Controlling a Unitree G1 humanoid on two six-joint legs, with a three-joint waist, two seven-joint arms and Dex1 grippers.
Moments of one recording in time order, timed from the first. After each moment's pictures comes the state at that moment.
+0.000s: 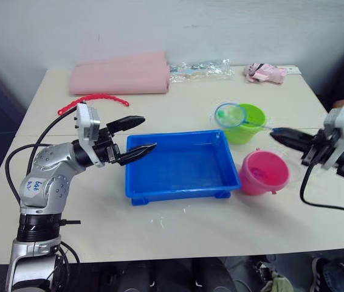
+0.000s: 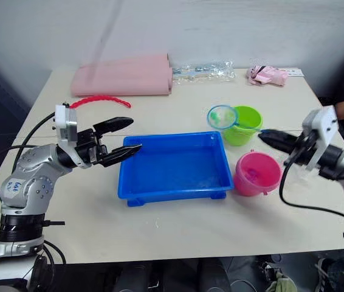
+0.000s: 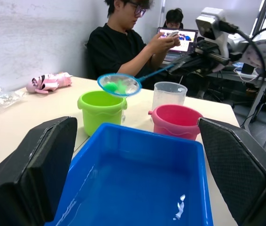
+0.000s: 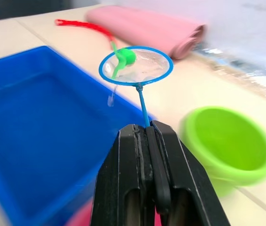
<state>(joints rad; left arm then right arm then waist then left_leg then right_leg) -0.48 0.55 0.15 -0.11 -0.63 0.40 -0.95 -0.41 -0.89 -0.32 0.13 0.49 0.28 1.07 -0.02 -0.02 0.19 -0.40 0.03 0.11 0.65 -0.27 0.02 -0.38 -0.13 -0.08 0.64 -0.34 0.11</state>
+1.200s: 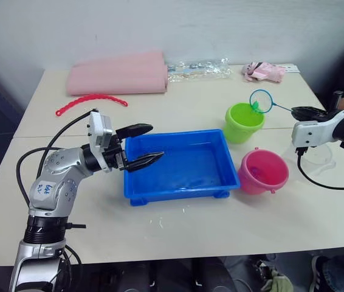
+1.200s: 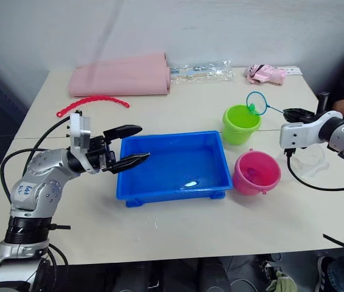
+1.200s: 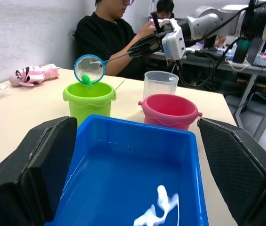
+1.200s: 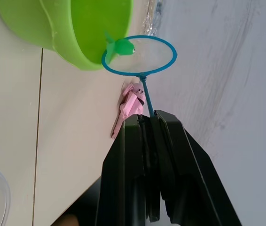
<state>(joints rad) -0.46 0.53 0.09 -0.11 -0.57 0.34 -0.98 -0.86 -1.11 0.24 0.84 -0.68 -0.82 0.30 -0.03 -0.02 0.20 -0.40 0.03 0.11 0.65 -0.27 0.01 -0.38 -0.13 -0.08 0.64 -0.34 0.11</state>
